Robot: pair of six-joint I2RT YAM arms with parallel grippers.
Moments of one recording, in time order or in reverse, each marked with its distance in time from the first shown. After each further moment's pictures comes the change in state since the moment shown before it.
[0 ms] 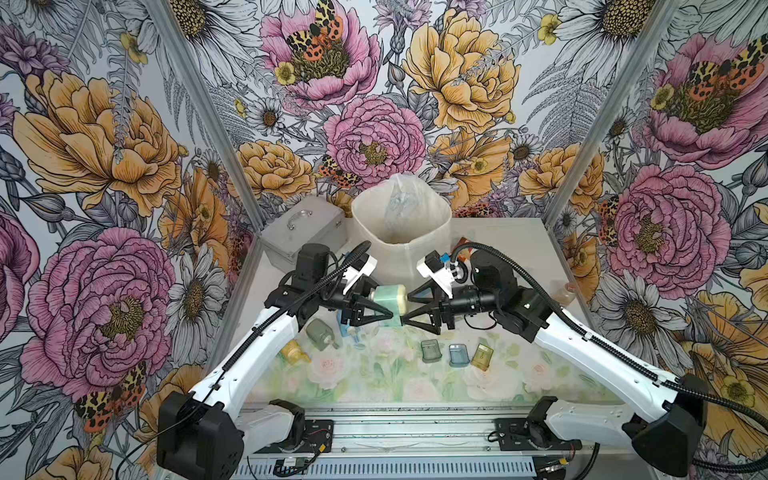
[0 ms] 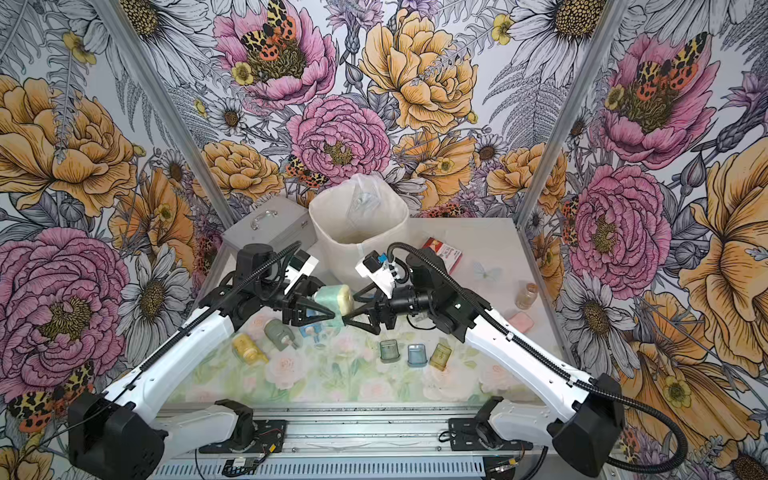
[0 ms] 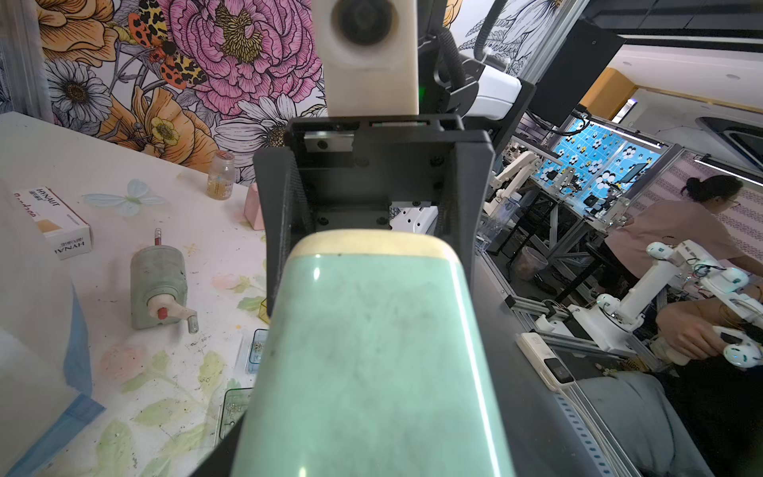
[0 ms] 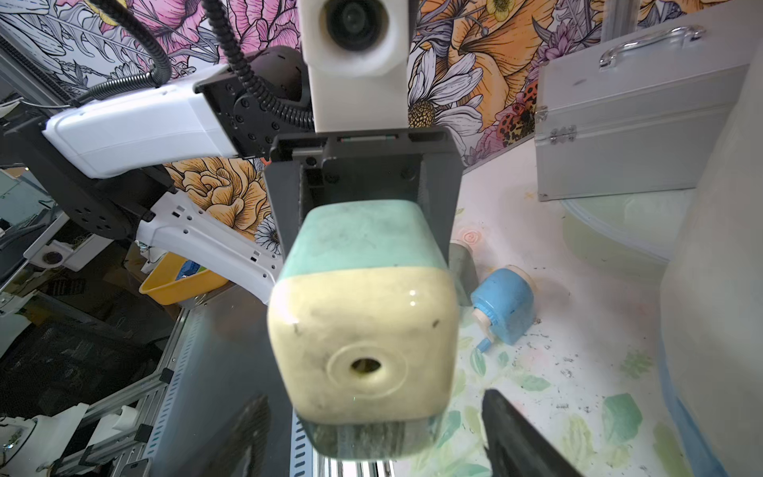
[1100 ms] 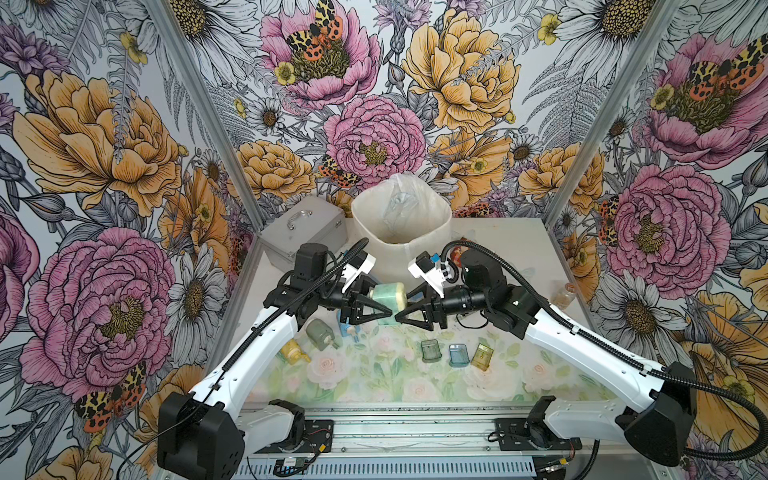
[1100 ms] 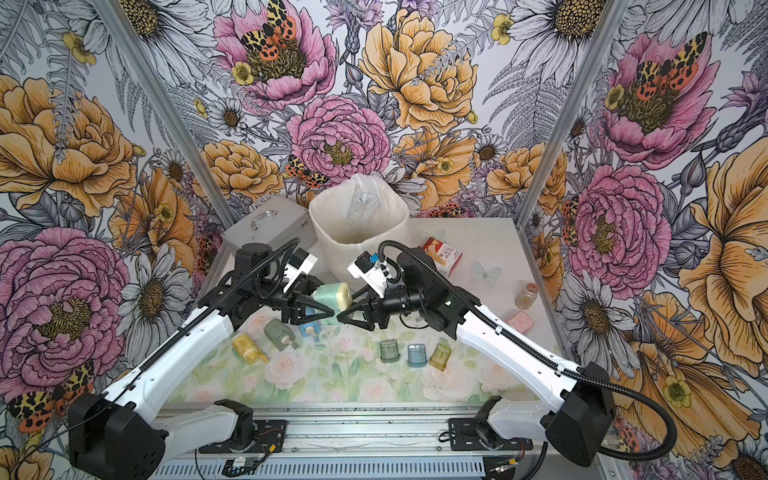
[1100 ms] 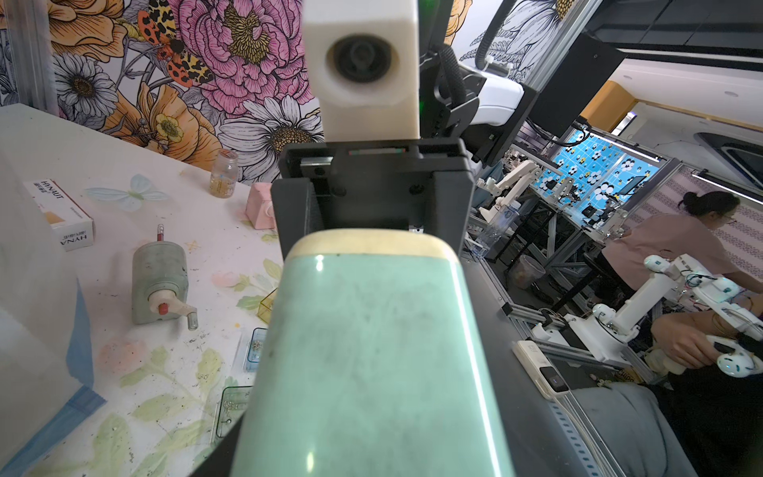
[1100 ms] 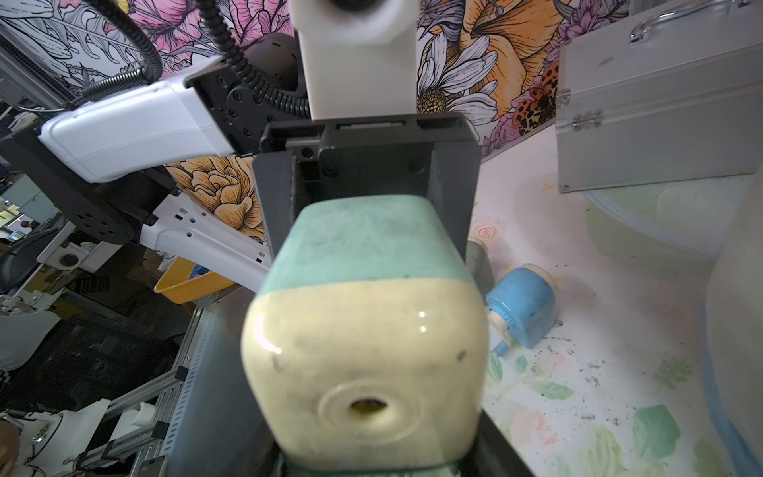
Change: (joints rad) left arm 0.016 -0.001 0.004 0.000 0.003 -0.033; right arm 0.002 0.048 0.016 0.032 -0.028 0.034
